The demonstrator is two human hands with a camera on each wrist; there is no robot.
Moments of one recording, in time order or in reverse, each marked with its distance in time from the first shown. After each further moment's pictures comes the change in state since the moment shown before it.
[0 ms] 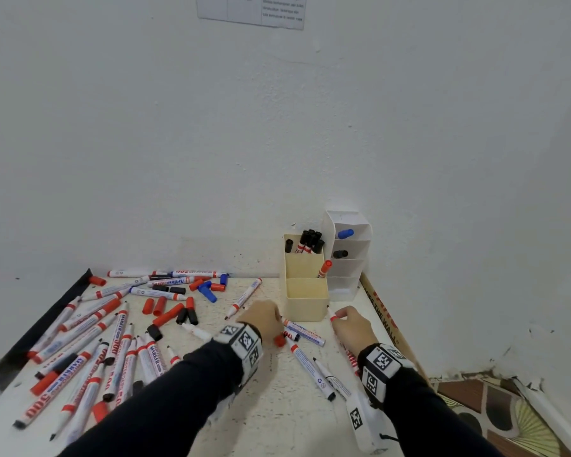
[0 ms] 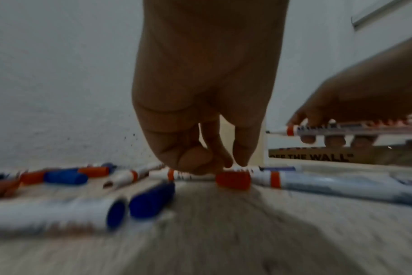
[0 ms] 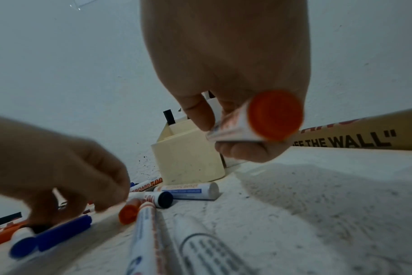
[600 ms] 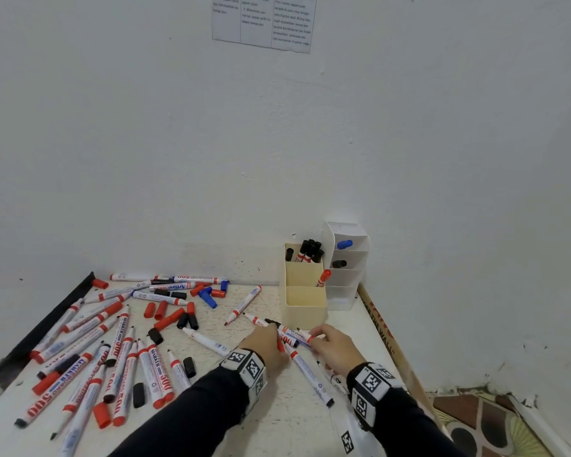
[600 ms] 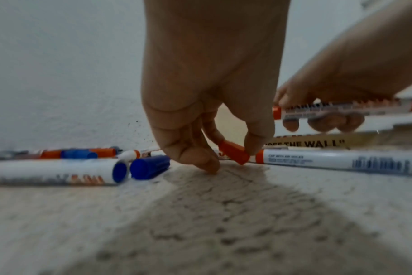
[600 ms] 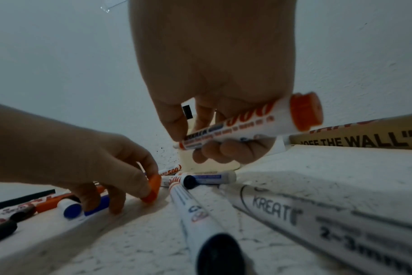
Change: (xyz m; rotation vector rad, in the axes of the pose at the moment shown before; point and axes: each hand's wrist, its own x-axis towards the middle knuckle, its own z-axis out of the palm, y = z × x) left_hand -0.019 -0.004 0.029 -0.049 -0.010 -0.036; right_hand -0.027 -0.005 0.015 -0.048 -0.173 -0.157
